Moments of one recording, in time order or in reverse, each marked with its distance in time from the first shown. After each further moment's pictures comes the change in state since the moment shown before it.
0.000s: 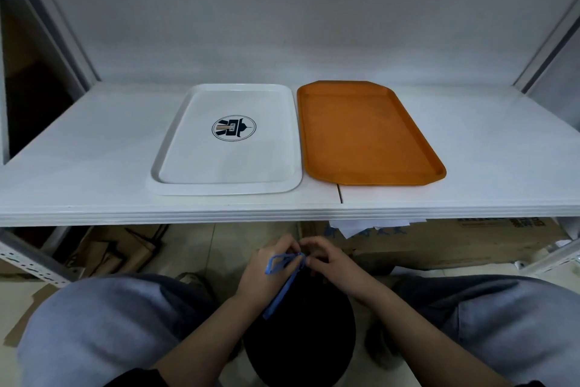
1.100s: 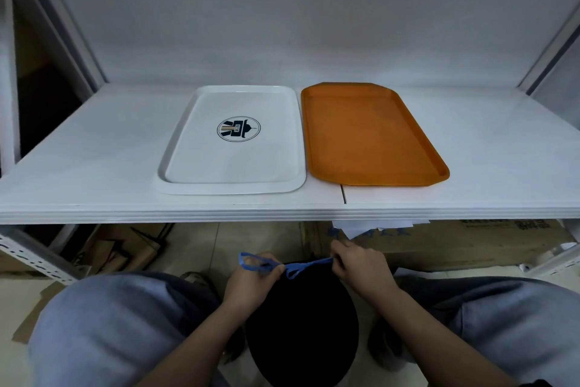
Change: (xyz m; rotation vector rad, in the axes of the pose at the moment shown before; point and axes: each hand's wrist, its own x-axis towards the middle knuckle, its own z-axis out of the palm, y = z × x) left_hand -0.027 -0.023 -0.015 -0.104 0.000 -0.310; right_hand -0.009 0.017 -0.022 -1.079 0.303 -0.214
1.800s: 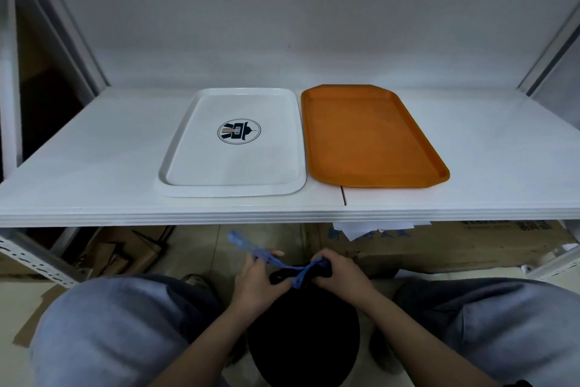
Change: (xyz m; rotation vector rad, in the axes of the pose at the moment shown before) left_hand 0.008 -0.007 0.017 0.109 0.073 0.007; right_hand 0.012 -0.007 0.035 0.652 -0.232 0.182
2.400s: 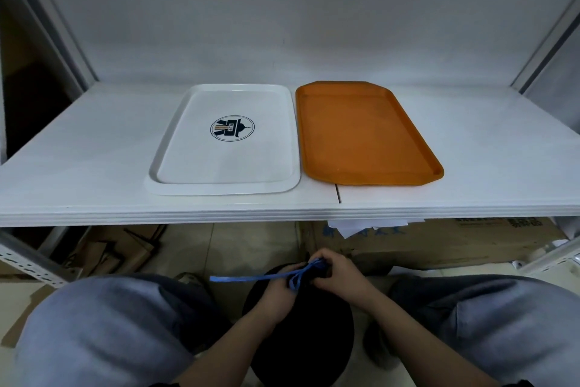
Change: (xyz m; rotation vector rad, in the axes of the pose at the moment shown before) left_hand -0.005 0.030 0.041 -0.600 -0.297 -0.322; right_hand -0.005 0.004 -0.003 0.127 -0.001 -0.060
